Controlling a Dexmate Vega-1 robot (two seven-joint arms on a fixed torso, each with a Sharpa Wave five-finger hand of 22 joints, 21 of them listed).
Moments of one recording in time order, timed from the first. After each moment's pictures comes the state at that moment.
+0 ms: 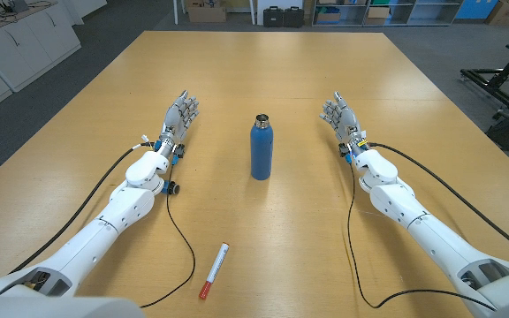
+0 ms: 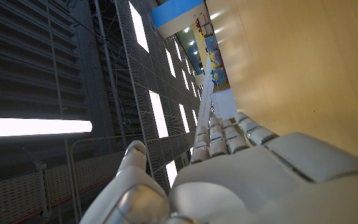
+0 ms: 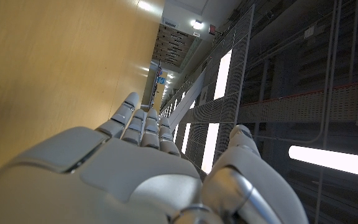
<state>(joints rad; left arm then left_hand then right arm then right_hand) 1.00 0.58 0.31 -1.49 -0.67 -0.32 0.03 0.01 -0.06 0.44 -0.12 0.18 0.10 0.06 0.22 0.19 0.12 0.03 0.21 0.20 0.08 -0.02 0.20 0.18 0.07 -0.04 0.19 0.17 -0.90 -0.54 -0.35 -1.39 0.65 0.25 -0.04 0.23 0.07 0.24 -0.09 0.18 0.09 0.12 0.22 0.19 0.12 0.08 0.22 0.19 0.01 0.09 0.26 0.24 0.07 0.00 0.58 0.18</state>
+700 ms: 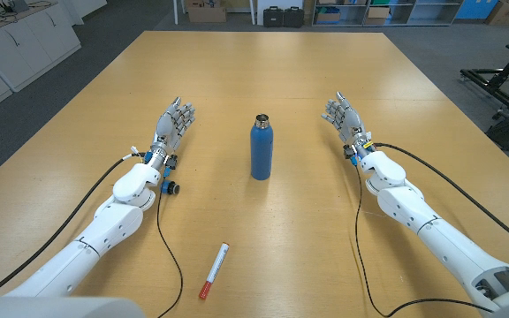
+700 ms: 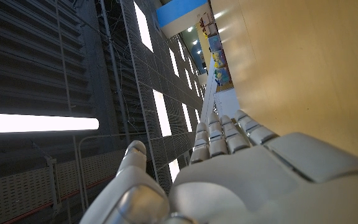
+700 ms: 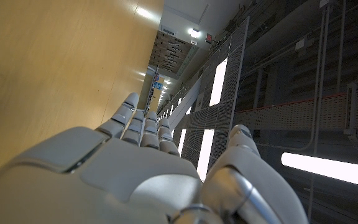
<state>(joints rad) 1.17 0.65 0.25 -1.66 -0.69 -0.35 0.05 0.01 -0.06 0.44 -0.12 0.18 0.15 0.06 0.24 0.19 0.18 0.03 0.22 0.20 0.13 -0.03 0.22 0.18 0.11 -0.04 0.20 0.17 -0.95 -0.60 -0.33 -1.45 0.66 0.26 0.00 0.23 0.08 0.24 -0.09 0.18 0.08 0.13 0.21 0.19 0.11 0.07 0.21 0.19 -0.01 0.08 0.25 0.23 0.06 -0.01 0.56 0.18</state>
